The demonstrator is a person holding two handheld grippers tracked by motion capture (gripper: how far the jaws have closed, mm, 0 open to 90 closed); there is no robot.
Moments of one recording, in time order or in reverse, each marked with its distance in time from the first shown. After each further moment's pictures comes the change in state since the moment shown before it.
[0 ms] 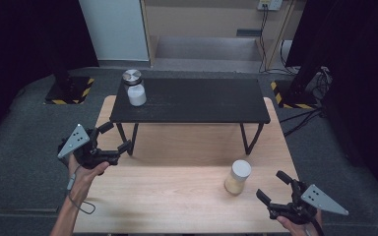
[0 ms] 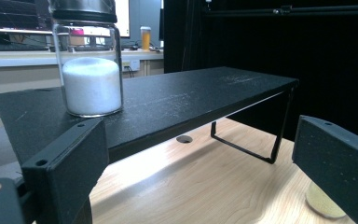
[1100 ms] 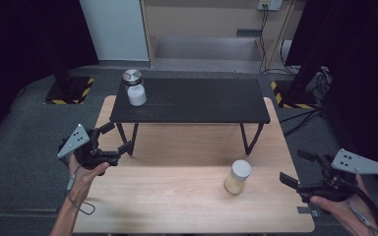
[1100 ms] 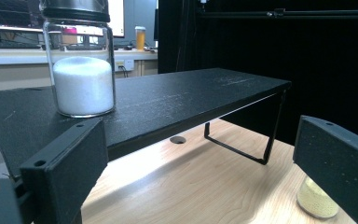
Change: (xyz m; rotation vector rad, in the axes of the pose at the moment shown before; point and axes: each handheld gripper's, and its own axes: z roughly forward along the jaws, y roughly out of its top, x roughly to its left) left arm 0.001 0.000 0.002 0.003 -0.019 -0.010; right arm -0.030 0.165 -0.006 0.250 0.111 -0.083
